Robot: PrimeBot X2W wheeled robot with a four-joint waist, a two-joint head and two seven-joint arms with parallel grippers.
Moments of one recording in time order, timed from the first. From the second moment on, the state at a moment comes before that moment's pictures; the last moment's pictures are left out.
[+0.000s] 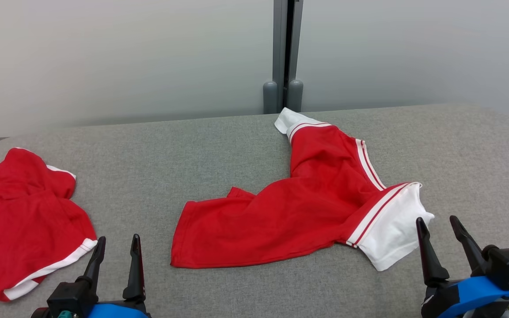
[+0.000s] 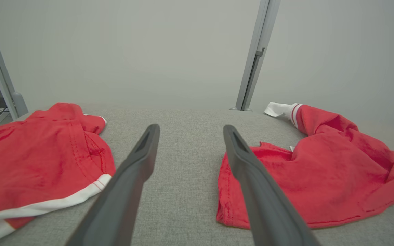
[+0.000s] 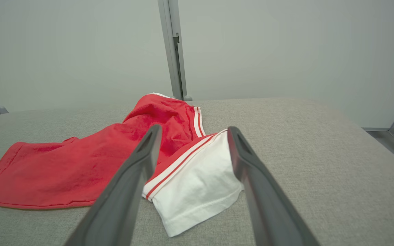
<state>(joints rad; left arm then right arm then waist) 0.03 0.11 -0.06 0.27 -0.24 -0.10 -0.26 0.04 -0.05 -0.09 0.04 0.13 0.13 -0.03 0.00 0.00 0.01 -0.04</state>
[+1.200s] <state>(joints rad) -0.21 0.08 -0.17 0.76 -0.29 -0.08 -0.19 -0.09 -0.05 -0.07 0.25 0.11 0.13 -0.01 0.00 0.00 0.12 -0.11</state>
